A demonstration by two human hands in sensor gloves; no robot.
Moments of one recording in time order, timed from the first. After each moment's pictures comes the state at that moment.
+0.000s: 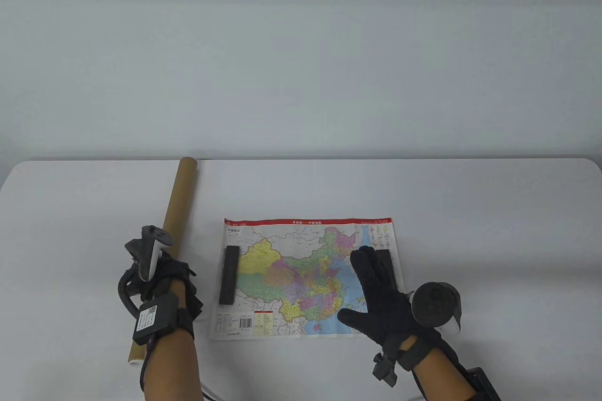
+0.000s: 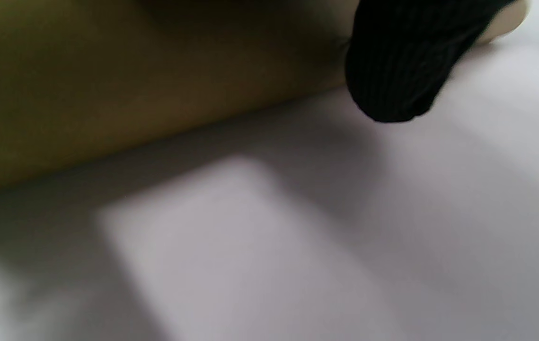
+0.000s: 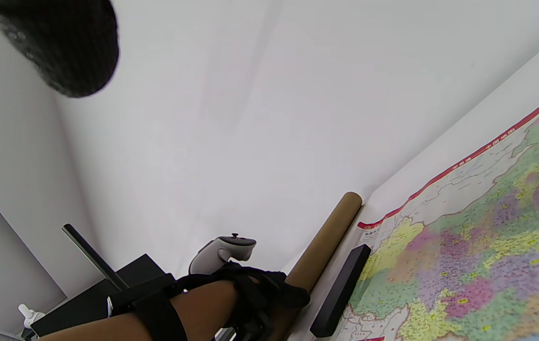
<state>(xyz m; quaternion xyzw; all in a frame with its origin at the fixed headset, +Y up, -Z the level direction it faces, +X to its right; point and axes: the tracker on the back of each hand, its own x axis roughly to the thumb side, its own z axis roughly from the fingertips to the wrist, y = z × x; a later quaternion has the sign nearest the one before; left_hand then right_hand) -0.316 -0.762 -0.432 -0.20 0.40 0.12 0.89 0.162 -0.696 -0.320 0.33 -0.03 0.81 0.48</state>
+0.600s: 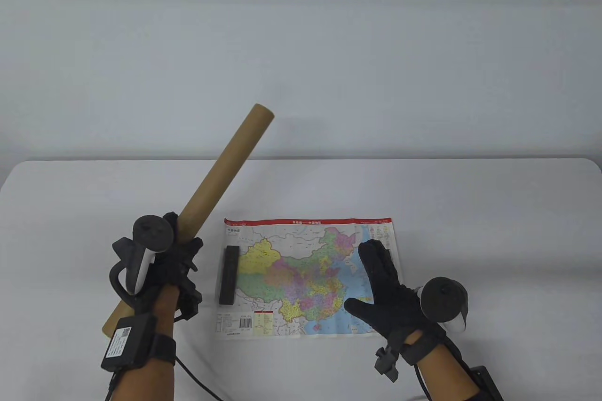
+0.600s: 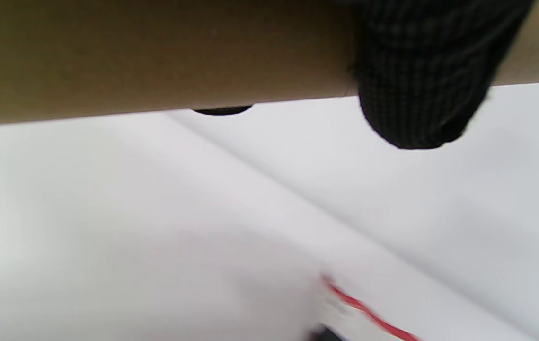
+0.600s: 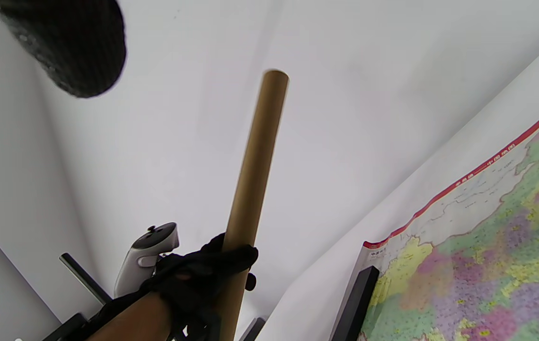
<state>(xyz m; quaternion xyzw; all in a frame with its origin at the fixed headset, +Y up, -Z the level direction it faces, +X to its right) -0.277 -0.652 -0.382 0.03 0.16 0.24 0.96 0.173 -0.688 -0.325 0.31 -0.05 0.80 0.51</state>
